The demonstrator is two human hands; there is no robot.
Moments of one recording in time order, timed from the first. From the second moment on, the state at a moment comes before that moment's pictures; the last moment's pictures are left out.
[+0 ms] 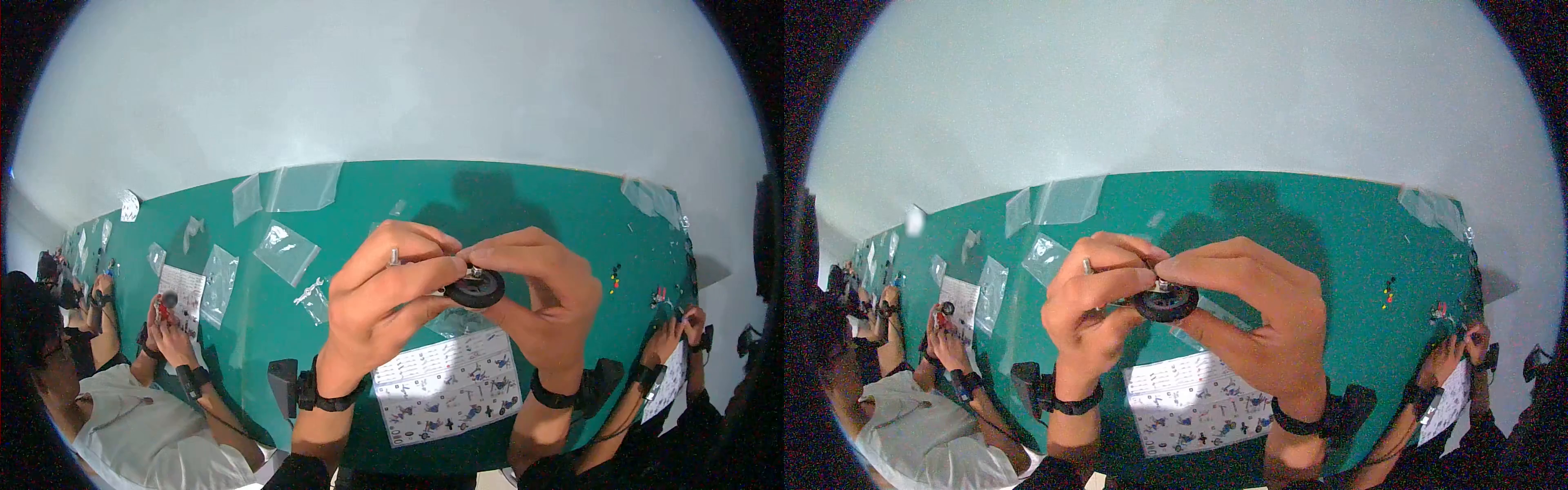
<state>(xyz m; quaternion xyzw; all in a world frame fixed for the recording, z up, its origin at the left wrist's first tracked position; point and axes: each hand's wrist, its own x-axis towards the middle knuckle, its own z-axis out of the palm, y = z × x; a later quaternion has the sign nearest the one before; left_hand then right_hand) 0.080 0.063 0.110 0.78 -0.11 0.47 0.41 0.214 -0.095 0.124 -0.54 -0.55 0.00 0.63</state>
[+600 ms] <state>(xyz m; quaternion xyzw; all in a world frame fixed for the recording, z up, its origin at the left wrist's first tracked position) 0.076 0.068 0.115 0.81 -0.10 0.38 0.44 0.228 -0.110 0.123 -0.48 -0.48 0.29 0.68</state>
